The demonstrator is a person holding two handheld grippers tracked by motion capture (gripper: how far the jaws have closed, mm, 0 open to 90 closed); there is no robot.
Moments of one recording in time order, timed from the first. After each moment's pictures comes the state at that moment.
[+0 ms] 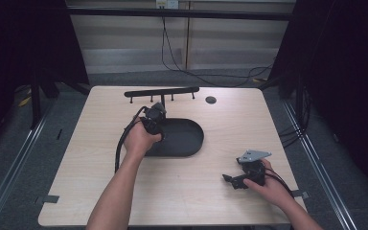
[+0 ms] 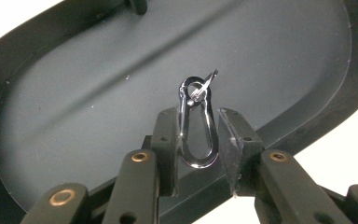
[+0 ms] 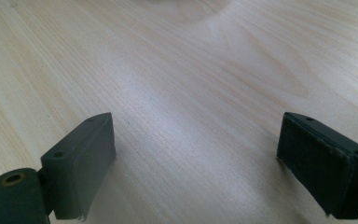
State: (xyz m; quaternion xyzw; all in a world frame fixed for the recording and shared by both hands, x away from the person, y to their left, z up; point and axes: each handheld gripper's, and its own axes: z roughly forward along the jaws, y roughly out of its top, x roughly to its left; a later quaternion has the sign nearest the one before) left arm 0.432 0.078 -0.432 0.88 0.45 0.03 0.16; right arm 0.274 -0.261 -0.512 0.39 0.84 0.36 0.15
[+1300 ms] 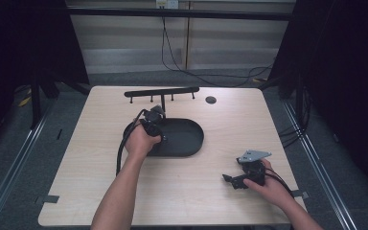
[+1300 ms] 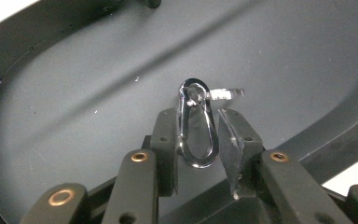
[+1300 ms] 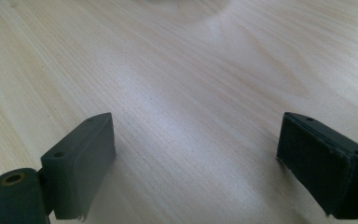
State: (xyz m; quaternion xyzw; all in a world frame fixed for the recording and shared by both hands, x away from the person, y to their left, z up) left arm 0.437 0.080 -0.451 0.87 0.46 0.04 0.16; right arm 0.274 -0.261 -0.512 0.39 0.84 0.36 0.15
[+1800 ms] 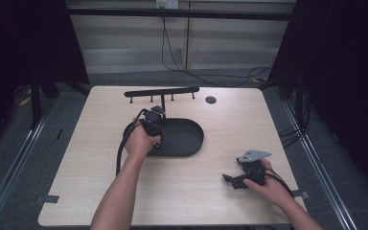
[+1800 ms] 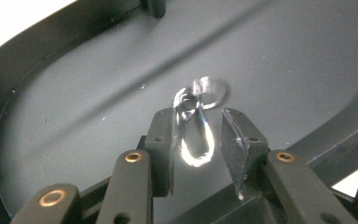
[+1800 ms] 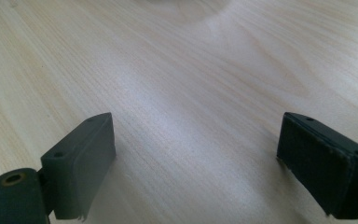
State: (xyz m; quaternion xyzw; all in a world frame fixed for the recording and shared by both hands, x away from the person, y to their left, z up) left arm 0.436 0.081 -0.449 0.87 0.45 0.06 0.17; right arm 0.275 -0.261 -0.512 0.39 0.84 0.36 0.15
